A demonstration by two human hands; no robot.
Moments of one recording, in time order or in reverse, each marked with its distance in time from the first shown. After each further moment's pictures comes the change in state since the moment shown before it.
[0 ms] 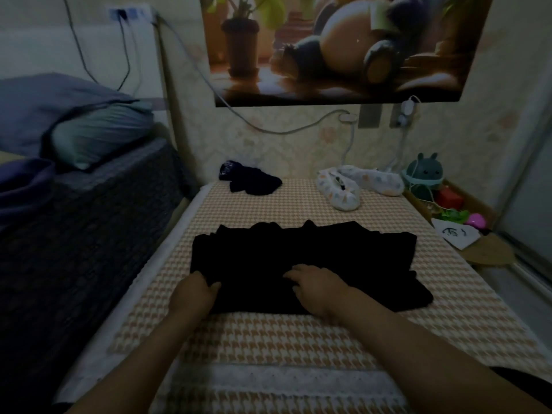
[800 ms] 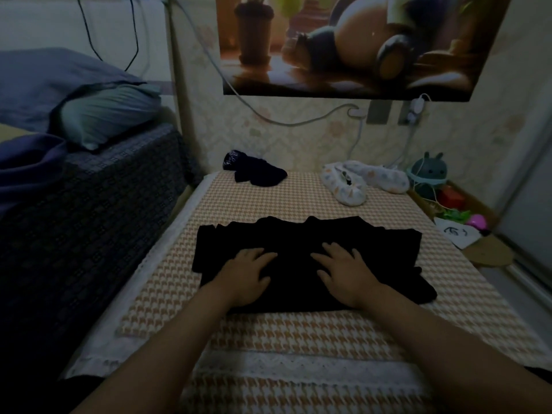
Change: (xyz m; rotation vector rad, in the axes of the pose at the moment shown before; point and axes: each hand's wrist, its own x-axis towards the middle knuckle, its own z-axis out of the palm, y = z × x) left_hand -0.014 0.054 -0.009 0.199 -0.361 0.592; right_hand -0.015 0.032 0.004 -0.061 0.162 0.131
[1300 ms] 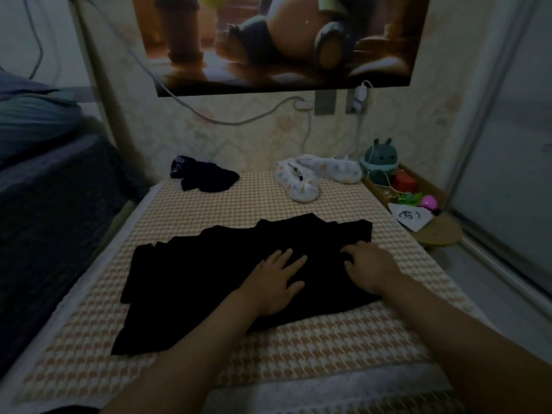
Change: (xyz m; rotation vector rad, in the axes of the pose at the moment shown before) left_hand 0.098 0.126 0.050 0.041 -0.089 0.188; right_hand -0.028 0.148 -0.005 0.075 0.033 0.319
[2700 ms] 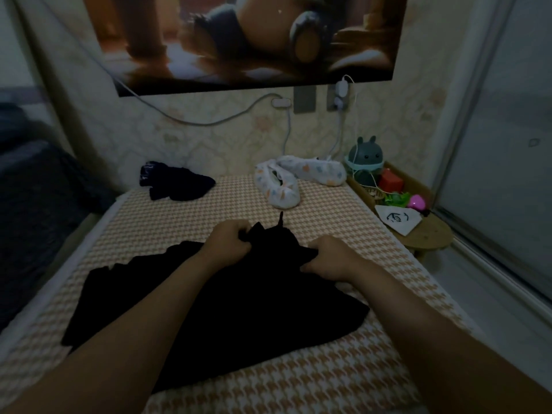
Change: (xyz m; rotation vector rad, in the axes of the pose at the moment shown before) left_hand 0.092 -0.059 -0.062 -0.486 0.363 -0.030; right_hand 0.050 -0.017 -0.031 0.600 -0.178 -0.067
